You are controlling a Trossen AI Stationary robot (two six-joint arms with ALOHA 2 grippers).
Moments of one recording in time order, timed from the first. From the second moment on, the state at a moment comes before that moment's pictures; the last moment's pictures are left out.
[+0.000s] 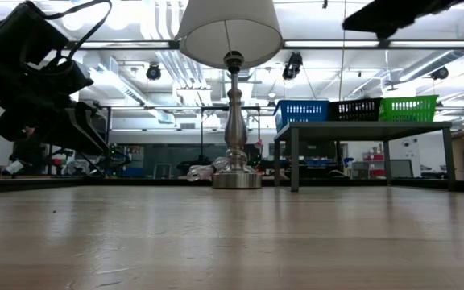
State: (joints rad) left arm 0.00 0.66 0.16 -0.16 -0.24 0.07; right arm 0.06 0.66 0.64 -0.23 0.29 -0.11
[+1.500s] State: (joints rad) left arm 0.00 0.66 0.16 -0.17 -0.24 0.07; right arm 0.06 0.01 0.01 0.11 0.29 -0.11
